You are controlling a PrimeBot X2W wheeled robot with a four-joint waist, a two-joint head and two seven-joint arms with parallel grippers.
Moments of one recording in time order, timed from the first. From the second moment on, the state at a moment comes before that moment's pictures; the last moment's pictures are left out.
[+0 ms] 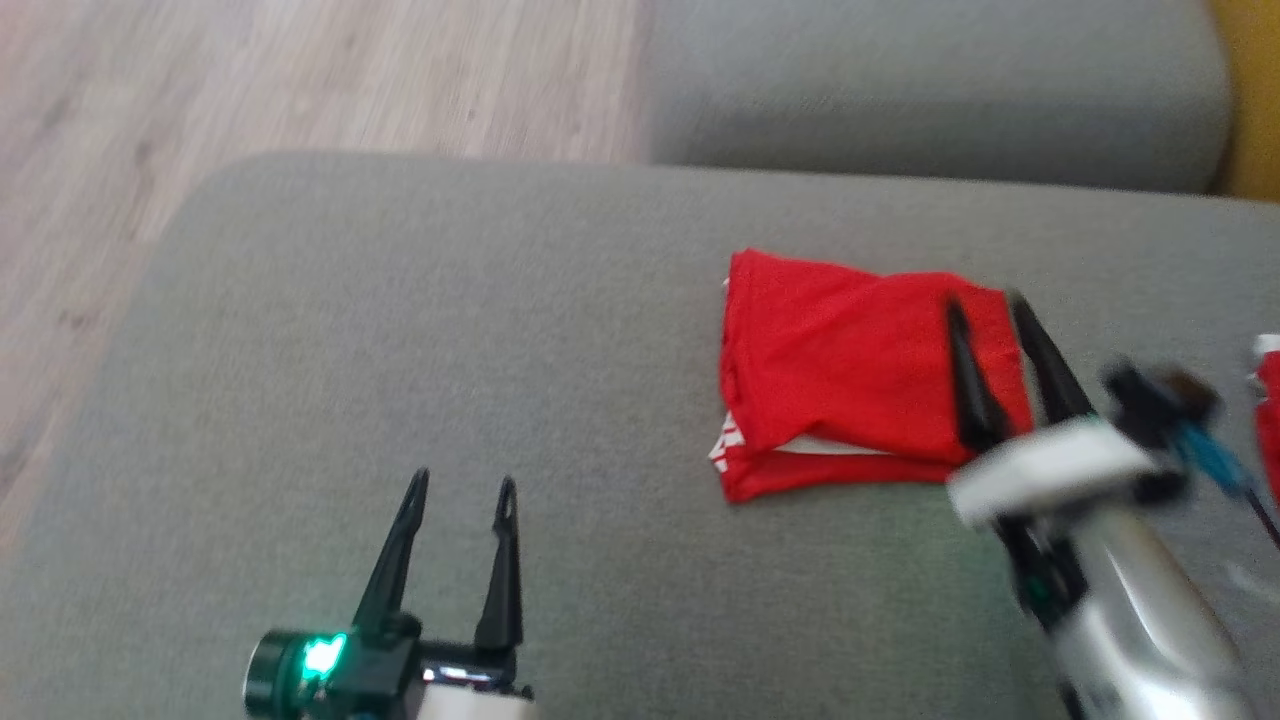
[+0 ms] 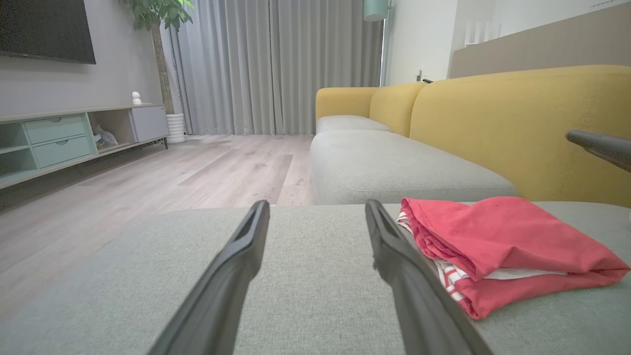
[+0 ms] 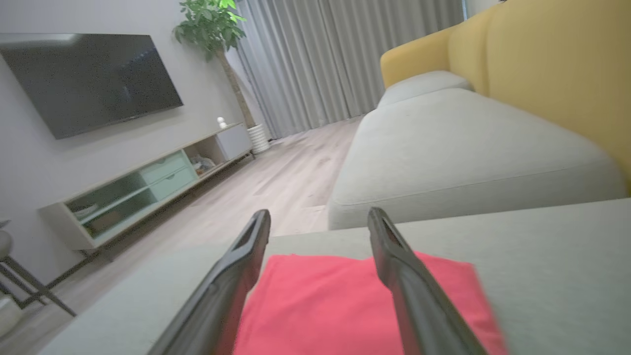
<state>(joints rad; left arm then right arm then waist) 0.07 0.06 -0.34 0.06 -0.10 0.15 -0.25 -0.36 -0.13 0.24 0.54 0.50 0.13 -0.25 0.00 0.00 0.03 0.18</state>
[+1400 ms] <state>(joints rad) 0.21 0.06 -0.24 0.17 -0.09 0.12 -0.25 0.16 -0.11 0.17 0.24 0.19 0.13 -0.25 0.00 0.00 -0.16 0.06</state>
